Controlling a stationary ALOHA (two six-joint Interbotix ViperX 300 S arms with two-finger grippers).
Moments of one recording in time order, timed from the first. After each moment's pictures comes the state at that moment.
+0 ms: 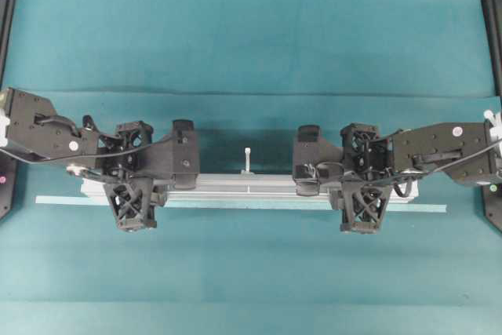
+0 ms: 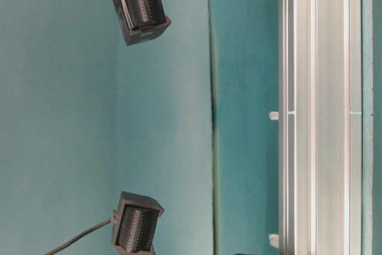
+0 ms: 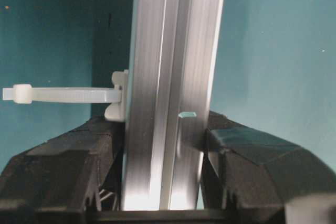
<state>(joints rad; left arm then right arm) -0.01 -0.02 0.78 0.03 0.42 -0.13 0.01 0.02 0.74 0.05 0.51 0.04</state>
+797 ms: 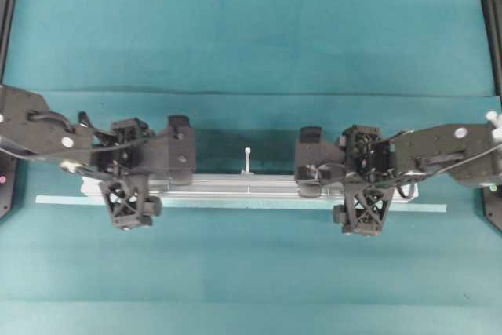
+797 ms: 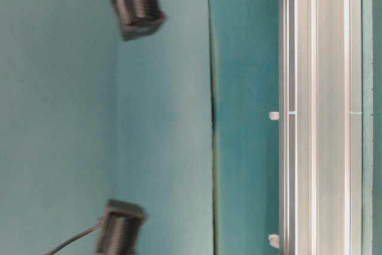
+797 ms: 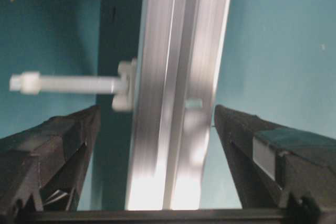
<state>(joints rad) 0.00 -0.08 0.78 0.03 0.50 -0.13 0.02 -0.03 0.75 0.04 0.51 0.05</state>
